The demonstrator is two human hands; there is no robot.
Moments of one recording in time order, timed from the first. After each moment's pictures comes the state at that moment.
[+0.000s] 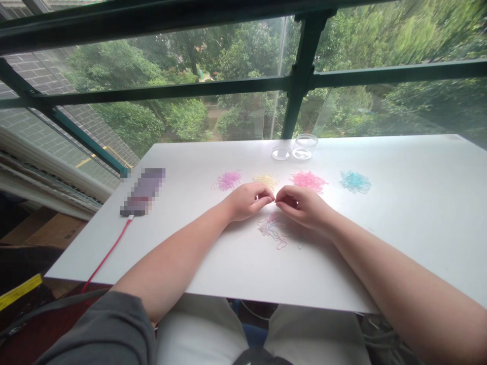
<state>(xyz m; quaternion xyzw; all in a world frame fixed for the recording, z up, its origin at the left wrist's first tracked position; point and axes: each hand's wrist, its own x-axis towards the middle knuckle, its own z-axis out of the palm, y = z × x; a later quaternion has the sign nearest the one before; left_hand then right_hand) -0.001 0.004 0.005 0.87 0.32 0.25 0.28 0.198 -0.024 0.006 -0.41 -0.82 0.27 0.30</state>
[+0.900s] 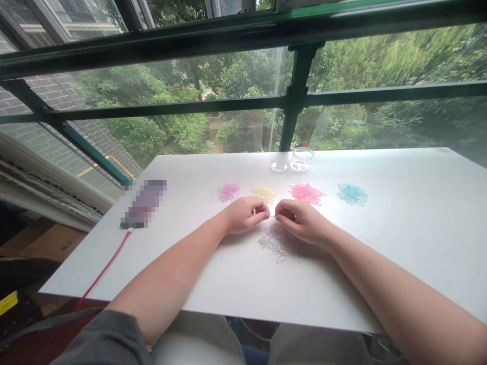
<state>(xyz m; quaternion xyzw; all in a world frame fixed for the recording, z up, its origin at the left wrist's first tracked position) -0.008 0.001 0.010 0.87 0.33 0.22 0.30 0.198 -0.028 0.009 -0.41 -0.82 0.29 0.27</state>
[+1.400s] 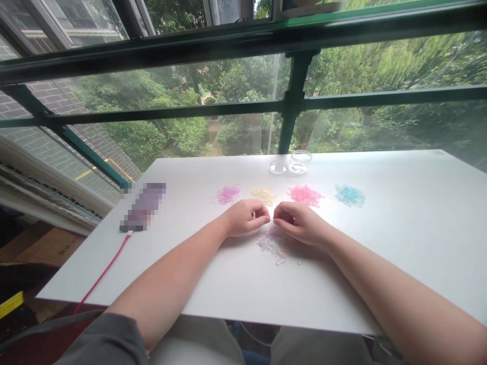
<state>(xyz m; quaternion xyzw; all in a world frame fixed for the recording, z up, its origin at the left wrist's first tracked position) -0.006 0.000 0.008 0.87 0.32 0.22 0.30 0.198 -0.028 0.007 -0.41 -0.82 0.30 0.26</state>
